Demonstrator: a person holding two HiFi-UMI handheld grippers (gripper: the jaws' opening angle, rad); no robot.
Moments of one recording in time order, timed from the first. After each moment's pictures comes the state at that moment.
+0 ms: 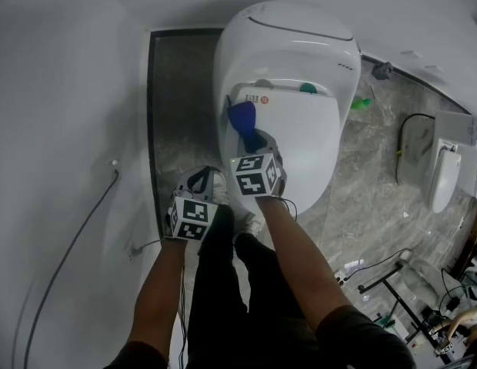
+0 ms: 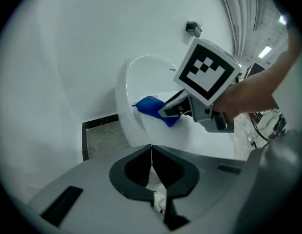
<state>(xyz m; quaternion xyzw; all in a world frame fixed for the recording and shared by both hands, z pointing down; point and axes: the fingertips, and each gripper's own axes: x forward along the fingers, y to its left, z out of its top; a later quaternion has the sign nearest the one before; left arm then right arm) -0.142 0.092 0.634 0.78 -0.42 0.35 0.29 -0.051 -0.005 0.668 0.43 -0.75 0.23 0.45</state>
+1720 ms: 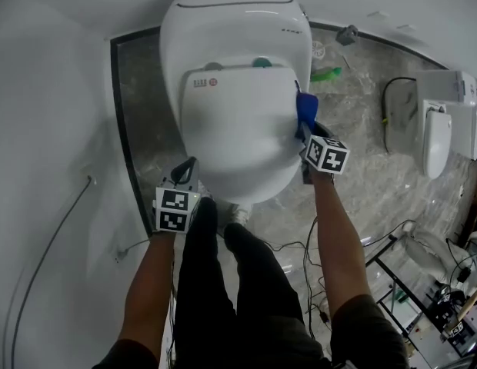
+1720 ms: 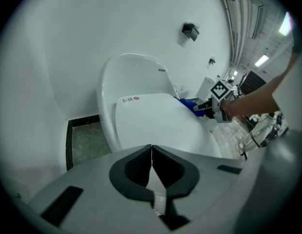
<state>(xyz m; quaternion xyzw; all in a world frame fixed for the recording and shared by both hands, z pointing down) -0.072 0.097 0.627 0.79 -0.40 0.33 0.32 0.260 0.017 0.678 0.58 -0.65 0.38 0.32</state>
